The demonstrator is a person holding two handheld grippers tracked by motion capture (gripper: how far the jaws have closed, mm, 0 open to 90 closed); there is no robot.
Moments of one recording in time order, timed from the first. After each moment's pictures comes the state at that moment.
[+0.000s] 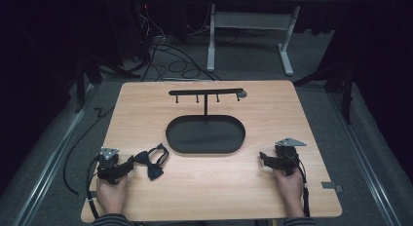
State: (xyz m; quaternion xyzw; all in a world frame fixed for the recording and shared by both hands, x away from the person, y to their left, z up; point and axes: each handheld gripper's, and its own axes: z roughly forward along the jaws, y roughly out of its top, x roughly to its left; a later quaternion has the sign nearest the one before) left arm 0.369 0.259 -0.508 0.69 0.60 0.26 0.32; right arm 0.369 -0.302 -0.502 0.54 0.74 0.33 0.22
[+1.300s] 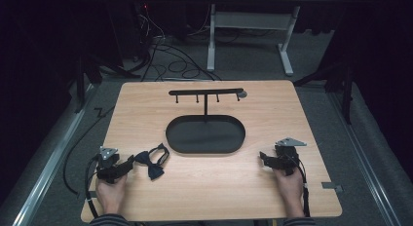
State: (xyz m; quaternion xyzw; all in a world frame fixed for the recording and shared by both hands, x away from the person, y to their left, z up) left arm 0.366 0.262 -0.500 0.69 0.59 0.24 0.35; right arm 0.369 -0.302 -0.502 0.54 0.74 0.33 0.22
